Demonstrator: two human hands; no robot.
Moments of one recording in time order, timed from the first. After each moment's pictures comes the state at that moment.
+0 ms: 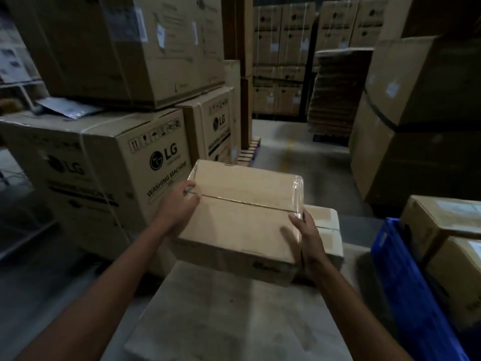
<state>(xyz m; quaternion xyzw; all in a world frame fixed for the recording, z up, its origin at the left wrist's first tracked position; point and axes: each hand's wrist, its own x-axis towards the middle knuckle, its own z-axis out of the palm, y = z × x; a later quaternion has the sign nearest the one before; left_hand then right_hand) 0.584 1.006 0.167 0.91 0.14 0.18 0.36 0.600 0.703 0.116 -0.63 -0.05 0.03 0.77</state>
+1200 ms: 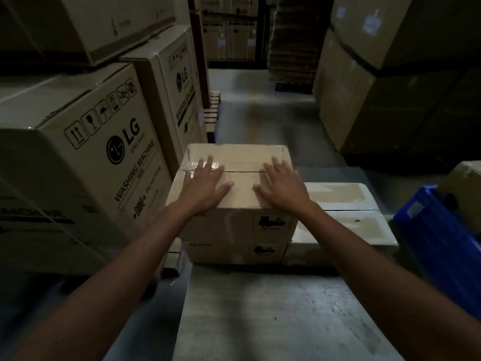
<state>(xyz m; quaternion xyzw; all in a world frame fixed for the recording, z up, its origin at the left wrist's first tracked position) 0.819 1.120 0.084 0.99 -0.09 -0.01 0.11 0.820 0.884 0.072 -0.99 -0.09 -0.04 0.13</state>
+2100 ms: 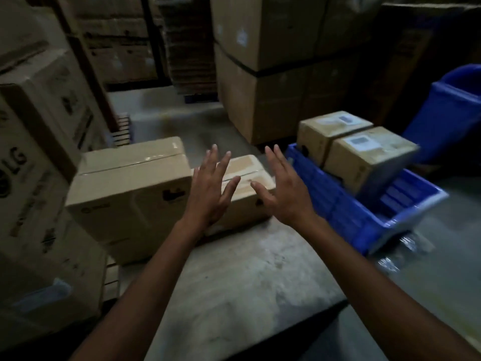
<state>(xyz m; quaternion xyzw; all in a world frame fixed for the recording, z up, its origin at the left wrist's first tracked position) 0.628 0.909 0.117 0.87 -0.34 0.14 0.32 0.533 0.737 0.140 -0.93 0.05 -0.25 0.27</state>
